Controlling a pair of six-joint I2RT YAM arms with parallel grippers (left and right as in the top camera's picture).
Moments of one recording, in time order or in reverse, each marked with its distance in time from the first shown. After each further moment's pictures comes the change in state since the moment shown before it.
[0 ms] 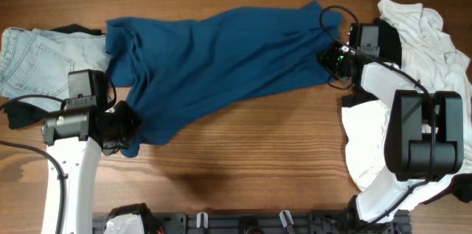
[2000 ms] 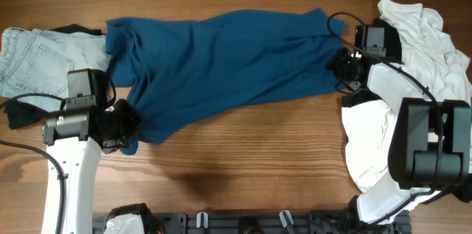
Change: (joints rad) left arm 0.000 0.000 0.000 0.023 0.000 0.000; right arm -0.024 -0.059 0.000 -0.185 0.155 -0.028
